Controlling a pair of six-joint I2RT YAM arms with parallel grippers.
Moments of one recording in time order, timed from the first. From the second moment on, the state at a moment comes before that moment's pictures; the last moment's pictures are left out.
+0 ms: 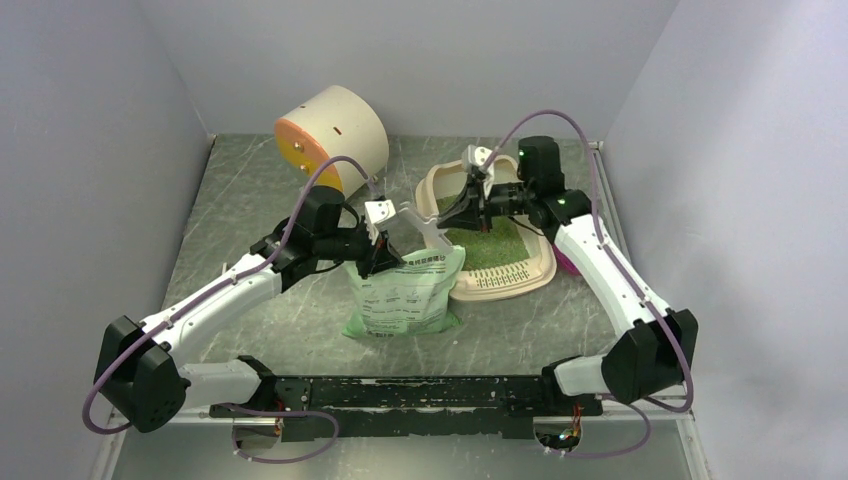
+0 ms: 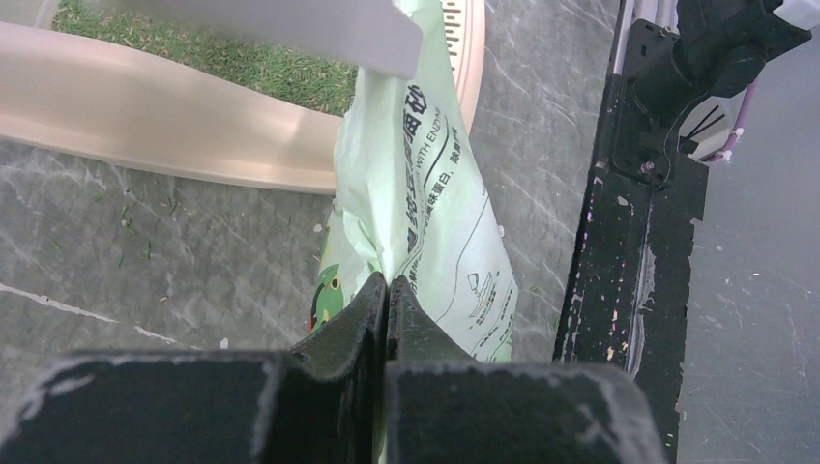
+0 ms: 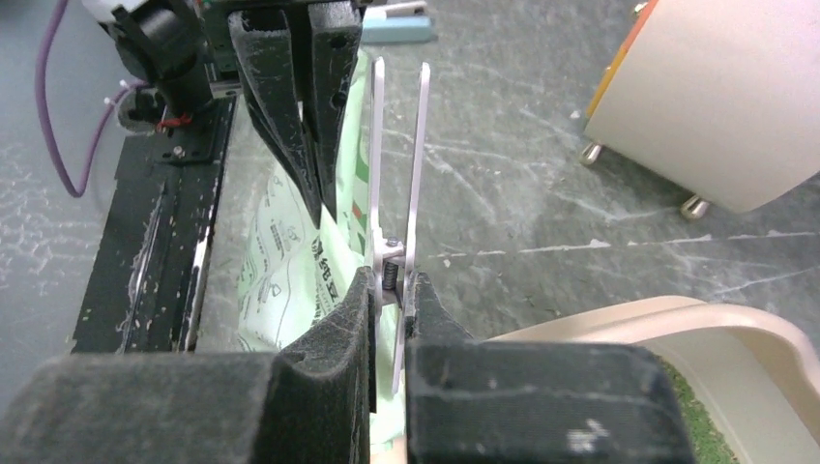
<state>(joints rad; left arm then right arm) -0.64 1.22 0.92 -0.21 0.65 0.12 0.32 1.34 1.21 -0.38 -1.16 -0.49</state>
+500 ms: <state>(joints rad) -0.64 1.22 0.92 -0.19 0.65 0.12 0.44 1.46 1.42 -0.90 -0.85 -0.74</state>
